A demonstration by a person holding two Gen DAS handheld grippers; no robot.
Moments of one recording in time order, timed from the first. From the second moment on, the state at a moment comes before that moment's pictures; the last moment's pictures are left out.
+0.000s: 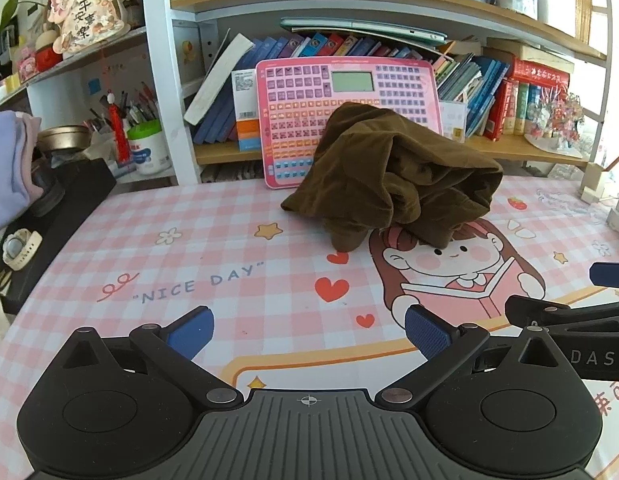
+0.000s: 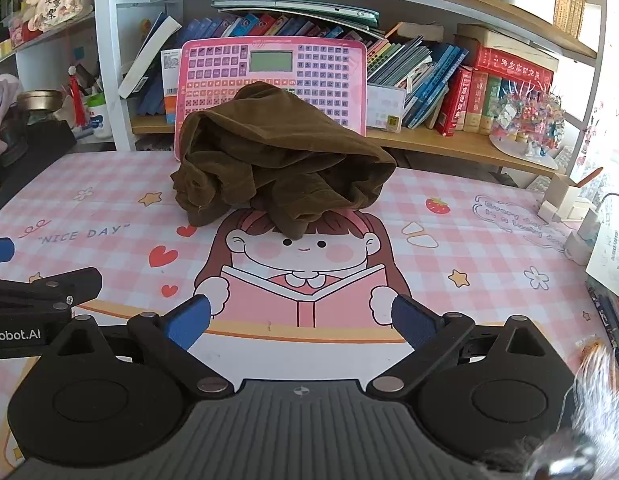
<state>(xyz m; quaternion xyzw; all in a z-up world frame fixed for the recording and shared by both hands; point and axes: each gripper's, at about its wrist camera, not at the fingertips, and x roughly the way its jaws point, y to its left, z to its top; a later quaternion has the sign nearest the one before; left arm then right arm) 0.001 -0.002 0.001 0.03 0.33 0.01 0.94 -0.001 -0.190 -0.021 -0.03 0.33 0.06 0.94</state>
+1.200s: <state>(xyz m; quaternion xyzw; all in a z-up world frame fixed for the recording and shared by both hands) 0.004 0.004 -0.002 0.03 0.34 0.02 0.94 0.003 -0.188 -0.026 -0.03 0.34 0.06 0.94</state>
